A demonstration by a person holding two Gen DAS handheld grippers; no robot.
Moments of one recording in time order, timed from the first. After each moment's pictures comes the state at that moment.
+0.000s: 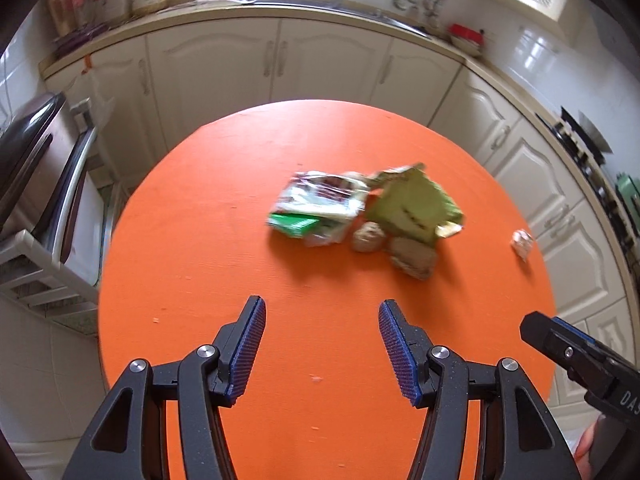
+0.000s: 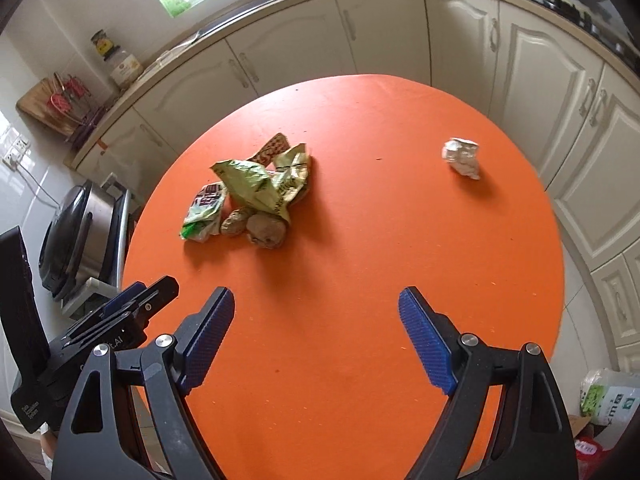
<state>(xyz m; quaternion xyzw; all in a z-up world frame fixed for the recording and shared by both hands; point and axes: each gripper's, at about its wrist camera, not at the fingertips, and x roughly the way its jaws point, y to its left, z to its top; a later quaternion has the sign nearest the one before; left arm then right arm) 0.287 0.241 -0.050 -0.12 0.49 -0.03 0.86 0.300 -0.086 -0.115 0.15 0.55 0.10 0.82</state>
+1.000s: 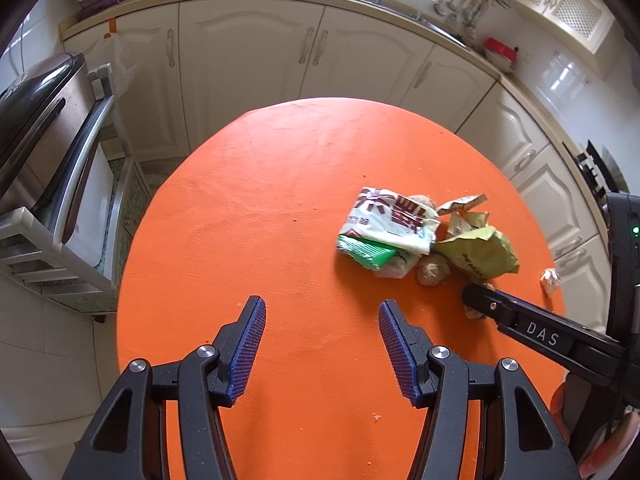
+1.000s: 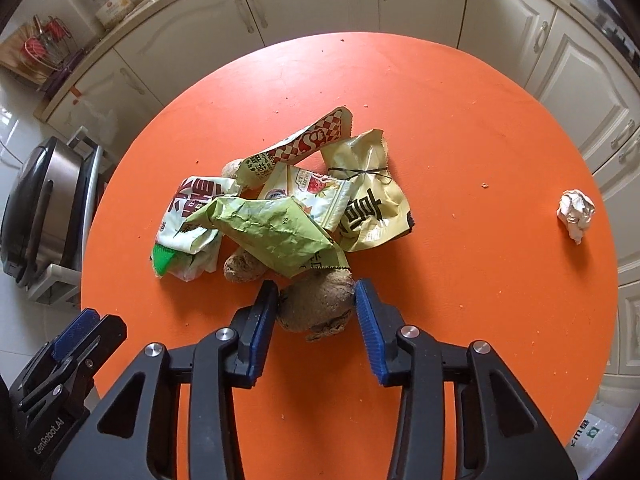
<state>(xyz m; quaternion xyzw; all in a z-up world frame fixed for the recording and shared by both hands) 0.324 0.281 -0.071 -0.16 0.51 0.00 0.84 0.390 -0.012 -0.174 0.08 0.62 0.10 0.78</state>
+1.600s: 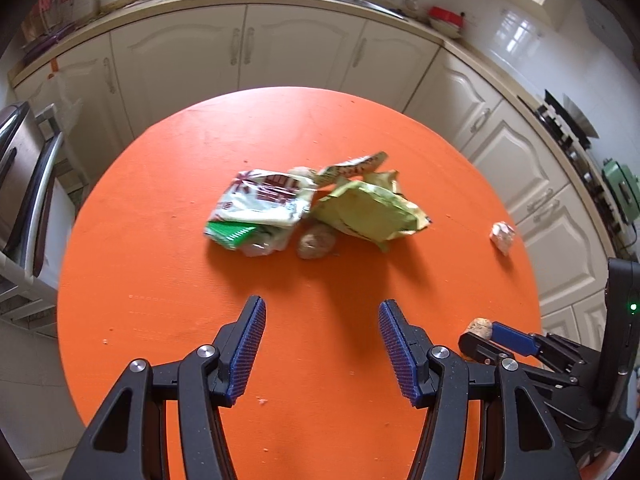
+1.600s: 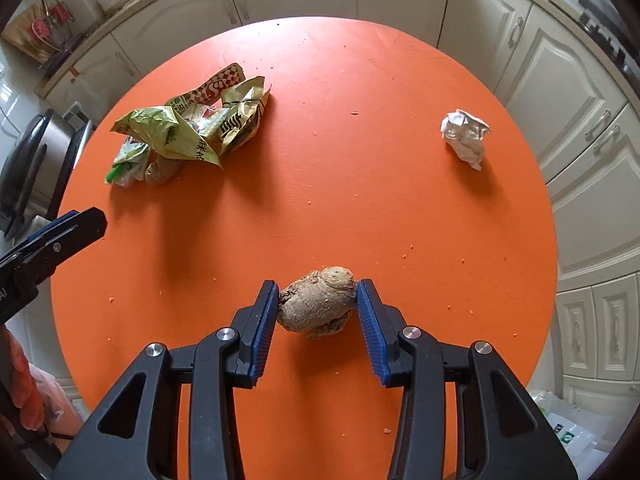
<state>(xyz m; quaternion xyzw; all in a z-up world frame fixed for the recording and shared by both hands) 0.324 0.194 -0.063 -0.11 0.51 -0.07 0.85 0.329 -0.096 -0.170 0.04 0.61 0.10 0.78</state>
